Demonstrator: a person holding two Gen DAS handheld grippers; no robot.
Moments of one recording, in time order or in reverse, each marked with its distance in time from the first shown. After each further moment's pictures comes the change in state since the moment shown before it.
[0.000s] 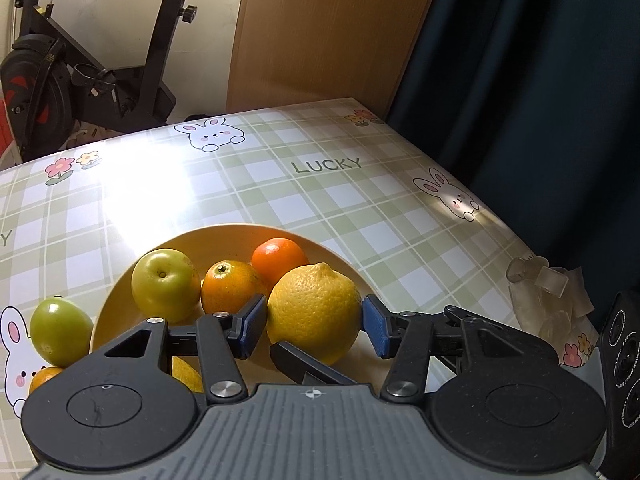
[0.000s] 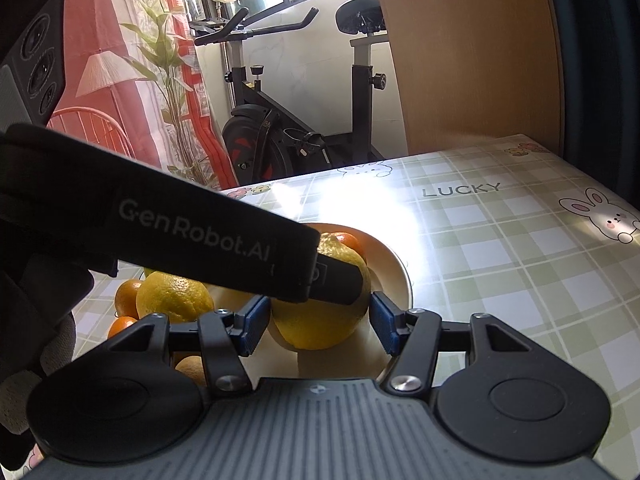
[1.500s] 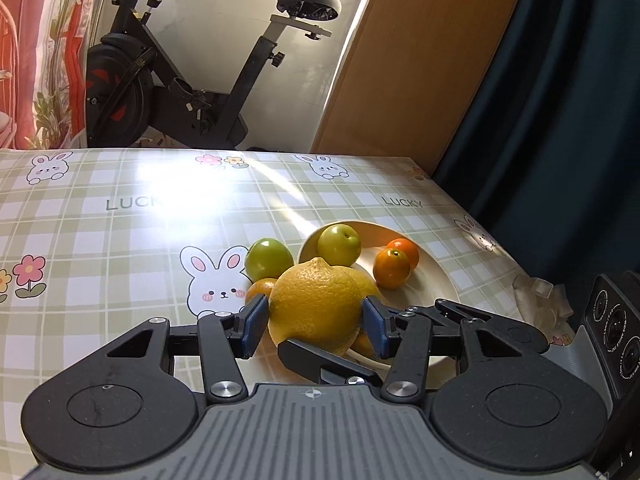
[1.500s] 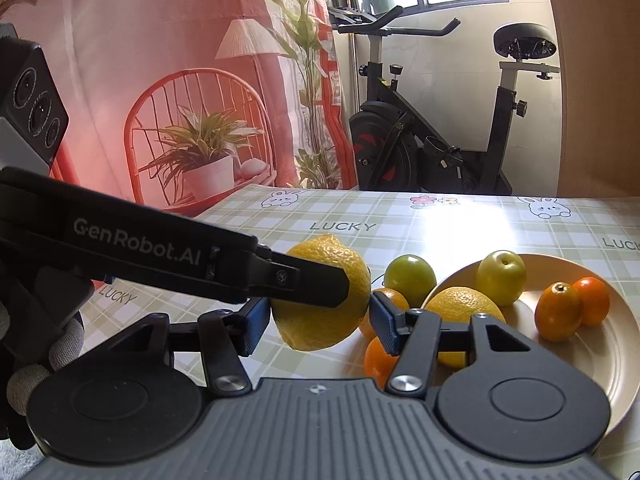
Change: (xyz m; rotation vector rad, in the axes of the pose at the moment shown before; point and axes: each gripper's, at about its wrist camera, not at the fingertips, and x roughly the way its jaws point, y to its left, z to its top) left arm -0.137 0.092 -0.069 -0.131 -0.154 0.039; right arm -0.002 0.155 -0.007 -0.186 0.006 0.239
